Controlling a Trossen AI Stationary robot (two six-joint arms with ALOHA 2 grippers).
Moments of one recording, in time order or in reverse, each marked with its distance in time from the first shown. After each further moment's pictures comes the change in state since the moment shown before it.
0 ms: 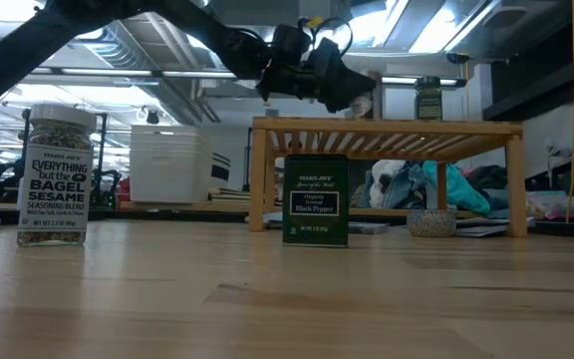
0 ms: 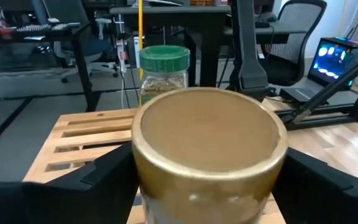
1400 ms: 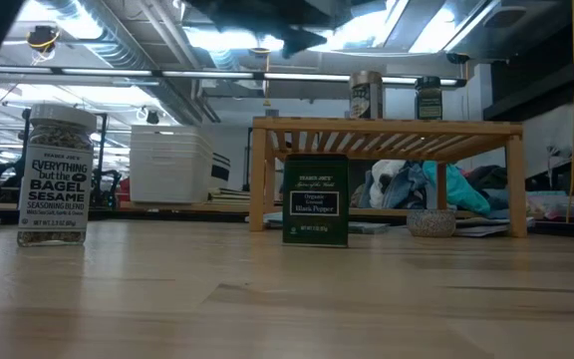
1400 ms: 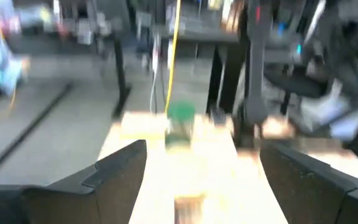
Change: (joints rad) left arm 0.057 -0.334 0.005 -0.363 -0.100 -0.059; right arm 0.000 0.001 0.000 -0.032 -0.005 0.030
